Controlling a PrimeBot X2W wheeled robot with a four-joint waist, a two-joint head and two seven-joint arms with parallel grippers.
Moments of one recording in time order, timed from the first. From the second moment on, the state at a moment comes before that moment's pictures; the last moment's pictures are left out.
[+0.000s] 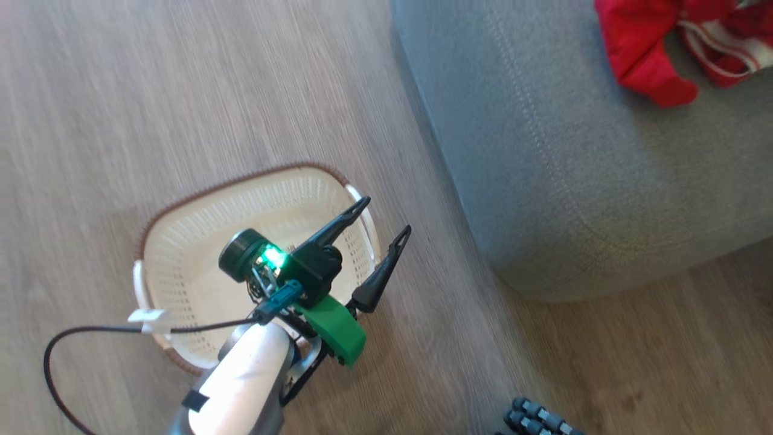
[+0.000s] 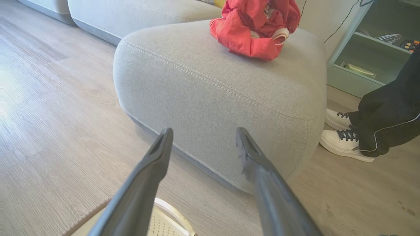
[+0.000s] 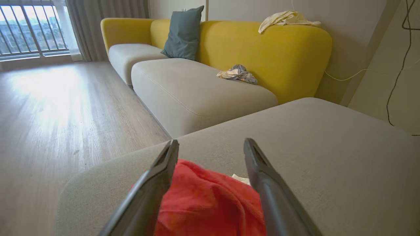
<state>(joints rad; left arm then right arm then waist) -0.37 0.10 -0.54 0.29 -0.15 -0.13 -0.26 -1.21 -0.33 -0.37 1.17 0.03 0.13 -0.26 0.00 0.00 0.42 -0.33</state>
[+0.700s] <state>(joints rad) -0.22 0.05 -0.31 0.17 -0.15 -0.04 -0.26 -0.72 -0.41 0.08 0.52 0.58 0.13 -0.26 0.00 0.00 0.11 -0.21</state>
